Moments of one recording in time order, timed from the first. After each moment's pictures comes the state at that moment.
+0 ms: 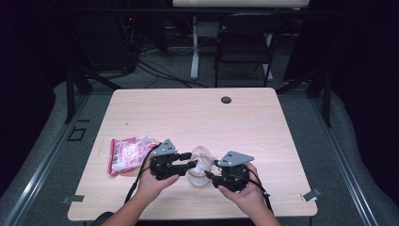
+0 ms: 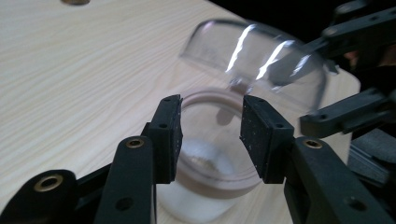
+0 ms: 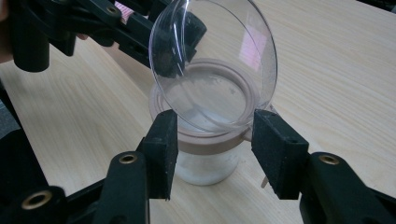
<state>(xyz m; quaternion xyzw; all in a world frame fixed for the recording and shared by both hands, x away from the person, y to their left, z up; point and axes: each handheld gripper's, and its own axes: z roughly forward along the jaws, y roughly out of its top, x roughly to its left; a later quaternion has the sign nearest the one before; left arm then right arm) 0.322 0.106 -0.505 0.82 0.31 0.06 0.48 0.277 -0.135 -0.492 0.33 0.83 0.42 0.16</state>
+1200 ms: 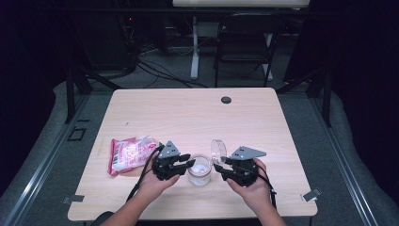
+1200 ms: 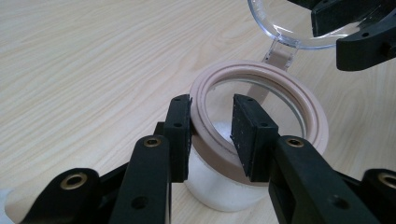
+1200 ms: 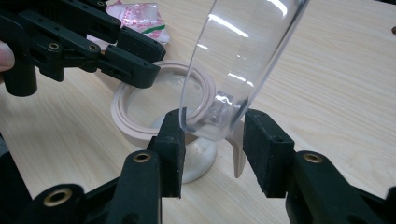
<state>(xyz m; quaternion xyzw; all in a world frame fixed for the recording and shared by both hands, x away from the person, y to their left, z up) 0.324 0.103 -0.518 0.83 0.31 0.10 0.45 0.290 -0.160 -0.496 0.38 0.80 0.44 0.15</state>
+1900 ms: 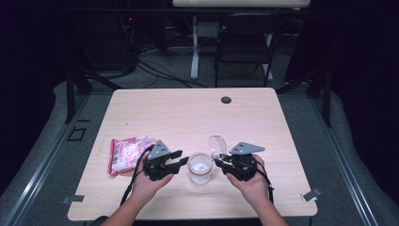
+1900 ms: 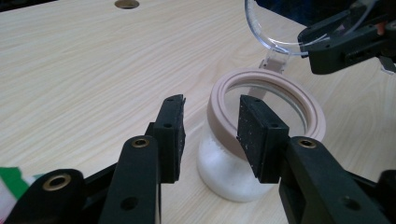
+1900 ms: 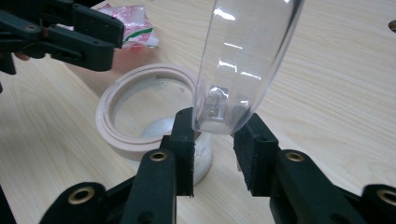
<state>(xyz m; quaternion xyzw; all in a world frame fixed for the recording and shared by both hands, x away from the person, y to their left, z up) 0.316 0.129 -0.510 0.80 0.34 0.13 0.47 0.308 -0.162 -0.501 0.39 0.80 0.44 0.15</state>
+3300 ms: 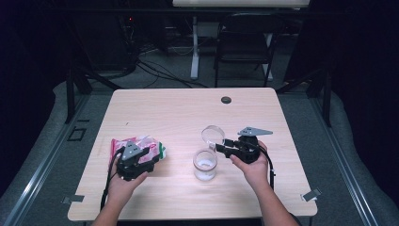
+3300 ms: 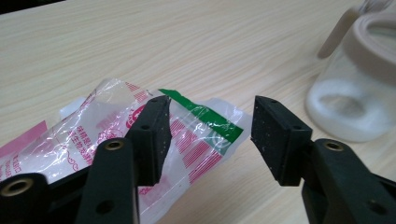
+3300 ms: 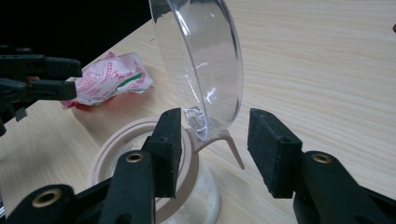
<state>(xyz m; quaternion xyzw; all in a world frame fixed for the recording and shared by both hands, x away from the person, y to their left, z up) 0.320 0.190 -0.525 0.79 0.41 0.22 0.40 0.355 -0.181 -0.503 0.42 0.75 0.50 0.09</state>
